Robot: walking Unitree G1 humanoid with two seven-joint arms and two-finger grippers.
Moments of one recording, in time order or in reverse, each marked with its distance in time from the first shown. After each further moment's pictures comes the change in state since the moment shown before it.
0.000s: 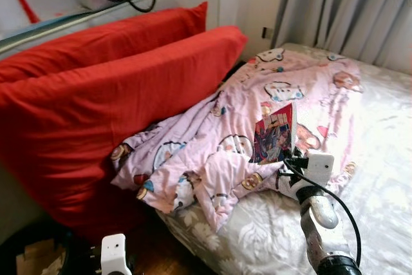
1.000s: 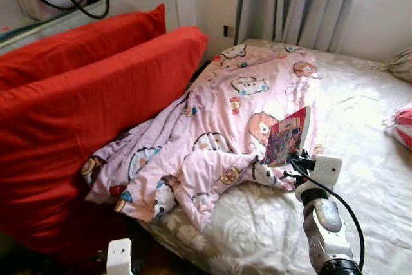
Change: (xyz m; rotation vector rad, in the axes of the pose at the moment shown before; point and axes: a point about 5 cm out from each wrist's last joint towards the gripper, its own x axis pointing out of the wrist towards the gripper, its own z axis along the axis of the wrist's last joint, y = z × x) left arm -0.005 0.004 -0.016 0.035 0.058 -0.005; right arm 0.003 0.011 0.003 0.031 -0.015 0.003
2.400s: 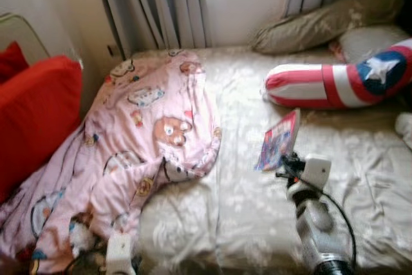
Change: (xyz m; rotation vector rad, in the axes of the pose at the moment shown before) left arm 0.004 -0.017 0.013 0.028 -0.043 -0.050; right arm -0.006 -0.014 -0.008 -0.015 0.044 -0.049
